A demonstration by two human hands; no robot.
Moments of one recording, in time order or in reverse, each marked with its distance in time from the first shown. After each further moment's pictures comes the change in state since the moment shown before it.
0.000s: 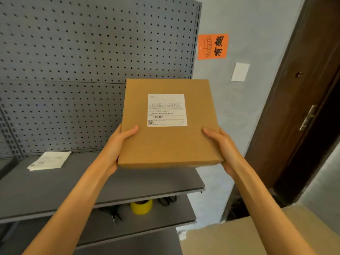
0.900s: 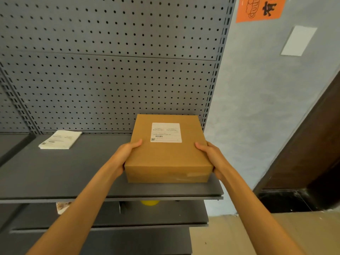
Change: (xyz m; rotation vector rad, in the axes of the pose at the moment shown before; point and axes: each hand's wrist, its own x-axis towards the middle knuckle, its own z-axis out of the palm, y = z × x) left_hand 0.080 -0.106 -0.041 0.113 0.248 -0.481; right_hand 0.121 0.138 0.013 -0.008 -0.137 0.395
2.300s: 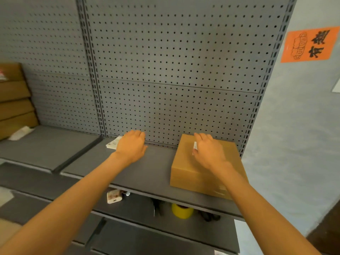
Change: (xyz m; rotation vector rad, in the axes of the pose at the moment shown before) left_hand -0.073 0.041 -0.100 1.680 0.637 0.557; right_hand -0.030 -0.067 0.126 -1.543 0.078 -0.838
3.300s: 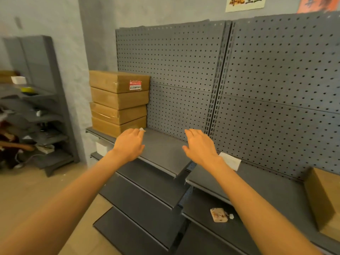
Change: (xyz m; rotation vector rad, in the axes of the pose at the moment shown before) left_hand -0.169 -0.409 -0.031 0.129 0.037 -0.300; right_hand 0.096 -0.452 -0.021 0.110 0.086 -0.434
